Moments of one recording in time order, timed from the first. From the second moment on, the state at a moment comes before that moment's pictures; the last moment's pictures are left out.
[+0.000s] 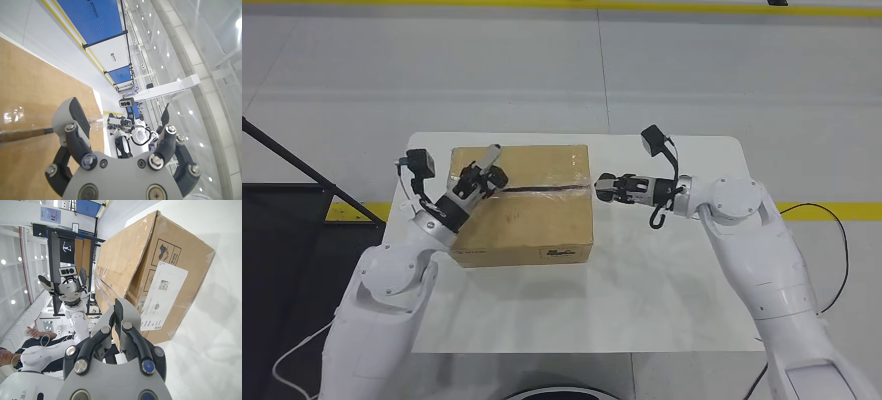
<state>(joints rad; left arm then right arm) 1.27 -1.22 -1.48 -1.84 -0.14 -0.01 -0.42 -0.66 -1.21 1.12 -1.20 0.14 -0.07 1.09</state>
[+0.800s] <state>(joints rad) 1.23 -1.22 -1.44 -1.75 -0.10 0.04 -0.41 -0.68 -1.20 1.12 -1.23 0.11 -0.06 1.06</state>
